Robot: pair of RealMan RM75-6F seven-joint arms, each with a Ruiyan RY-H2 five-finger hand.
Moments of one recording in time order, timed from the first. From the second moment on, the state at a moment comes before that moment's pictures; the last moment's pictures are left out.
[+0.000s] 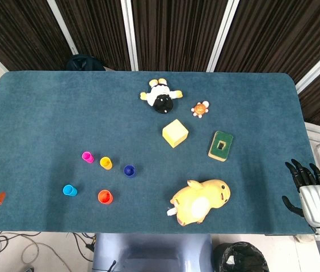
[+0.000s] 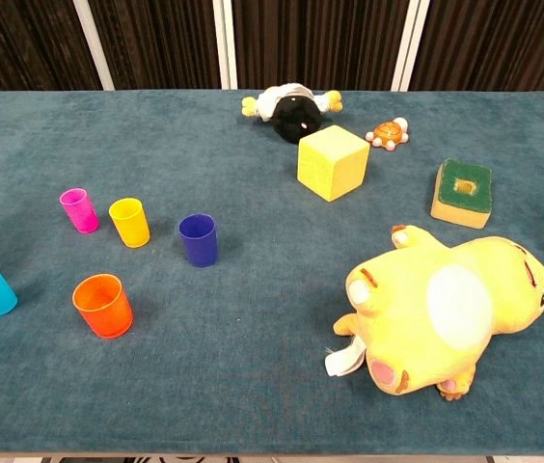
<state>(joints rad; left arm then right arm) -0.05 -1.04 -0.05 -1.68 1.50 1.55 0.13 0.09 -1.14 0.06 -1.54 -1.55 1.49 -0.03</state>
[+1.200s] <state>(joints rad) -0.07 -1.04 -0.03 -1.67 1.53 1.51 0.07 0.08 -1.14 0.06 -1.58 -1.51 1.48 -0.06</state>
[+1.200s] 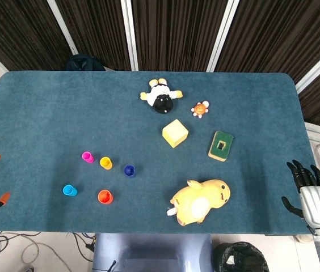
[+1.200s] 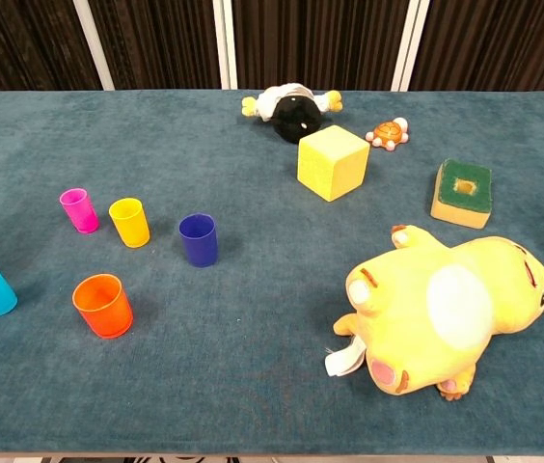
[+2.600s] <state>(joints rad) -0.85 -1.39 -0.17 -1.61 1.10 0.70 0.42 0.08 -1.17 0.08 -1.59 -1.45 1.47 -0.11</state>
